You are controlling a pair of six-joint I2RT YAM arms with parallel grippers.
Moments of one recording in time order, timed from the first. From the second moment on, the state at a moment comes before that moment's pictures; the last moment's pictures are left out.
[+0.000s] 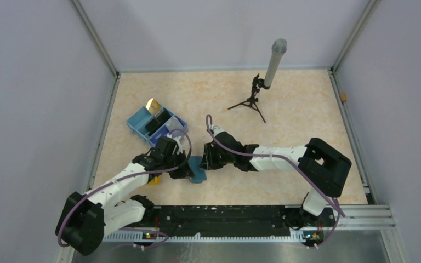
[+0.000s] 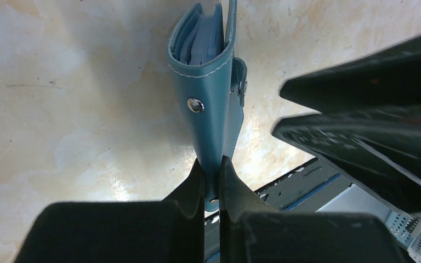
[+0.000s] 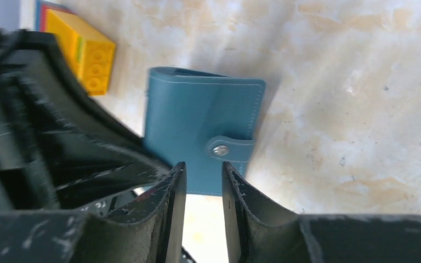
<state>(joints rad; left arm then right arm) -0.50 1.04 0.48 -0.42 0.33 -0.65 1.02 1.66 0.90 0.10 -0.10 0.74</state>
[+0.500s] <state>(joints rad) -0.50 1.04 0.48 -0.42 0.33 -0.65 1.02 1.74 0.90 0.13 -0.08 0.84</state>
